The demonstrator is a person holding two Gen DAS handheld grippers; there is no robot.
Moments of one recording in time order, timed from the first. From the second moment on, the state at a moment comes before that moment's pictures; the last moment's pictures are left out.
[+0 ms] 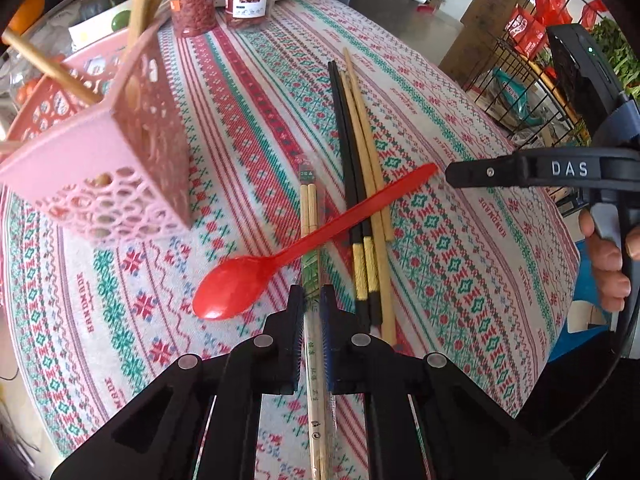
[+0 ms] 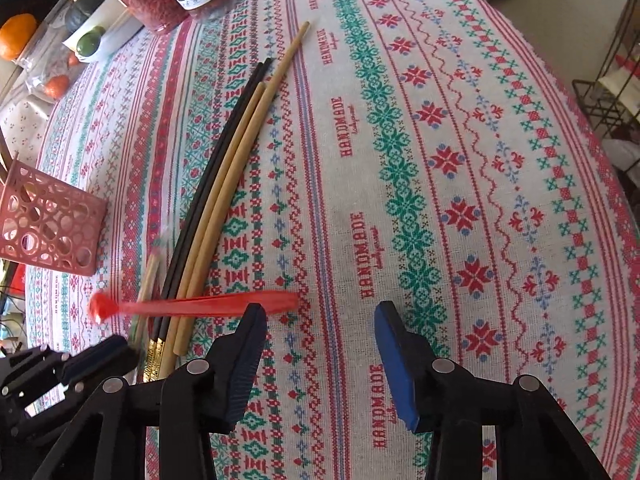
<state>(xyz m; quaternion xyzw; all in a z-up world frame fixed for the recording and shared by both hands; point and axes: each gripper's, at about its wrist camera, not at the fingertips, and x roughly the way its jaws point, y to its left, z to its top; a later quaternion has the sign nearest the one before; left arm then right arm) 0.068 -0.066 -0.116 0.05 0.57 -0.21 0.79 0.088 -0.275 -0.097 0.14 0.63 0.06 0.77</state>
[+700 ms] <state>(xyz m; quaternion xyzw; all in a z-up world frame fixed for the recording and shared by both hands) 0.028 -0.039 -0.088 0.11 0.57 -0.27 0.77 0.076 -0.234 -0.080 0.15 0.62 0.09 0.76</state>
